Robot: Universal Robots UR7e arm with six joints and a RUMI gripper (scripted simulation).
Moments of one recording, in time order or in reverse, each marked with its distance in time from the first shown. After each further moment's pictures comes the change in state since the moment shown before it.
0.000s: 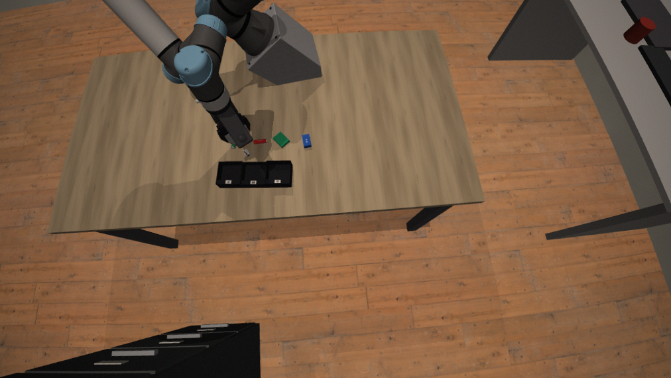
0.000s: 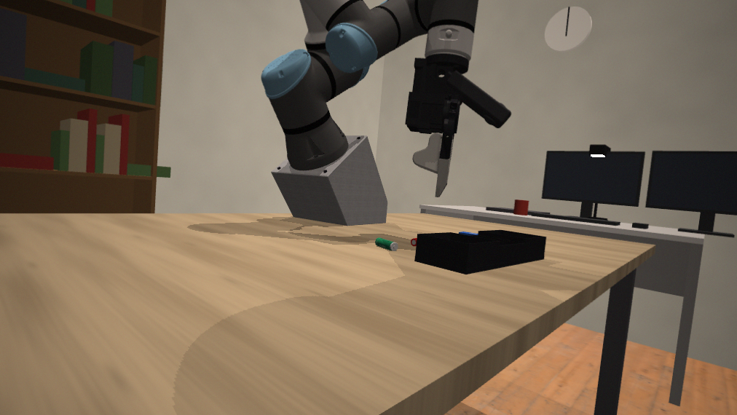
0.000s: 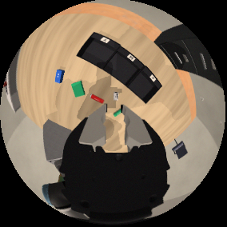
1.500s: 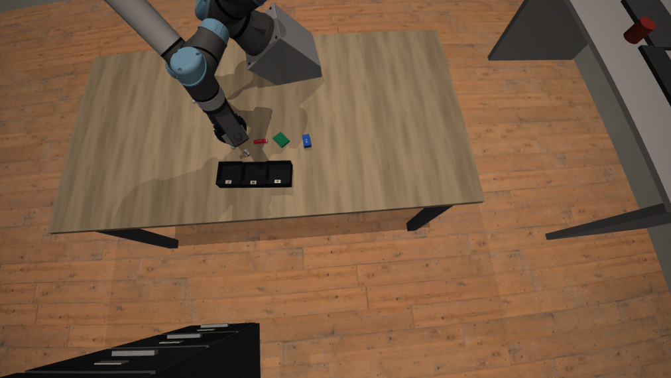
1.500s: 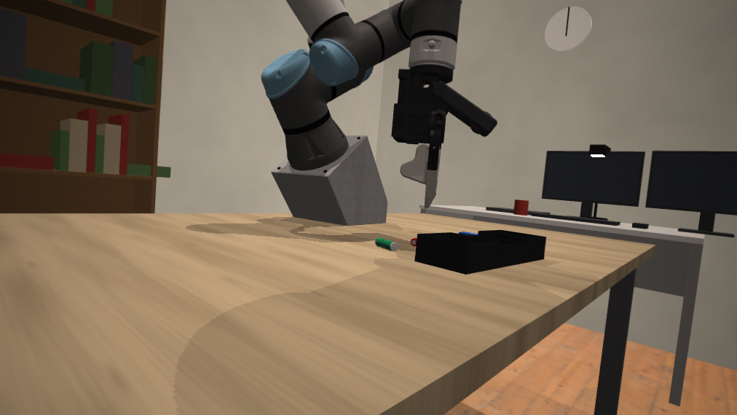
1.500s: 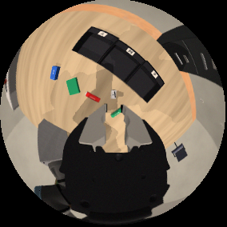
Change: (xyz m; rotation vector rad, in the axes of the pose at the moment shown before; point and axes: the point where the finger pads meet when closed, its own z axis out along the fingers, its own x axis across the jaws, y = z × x) arm 0.009 0.015 0.020 0.036 -0.002 -0.018
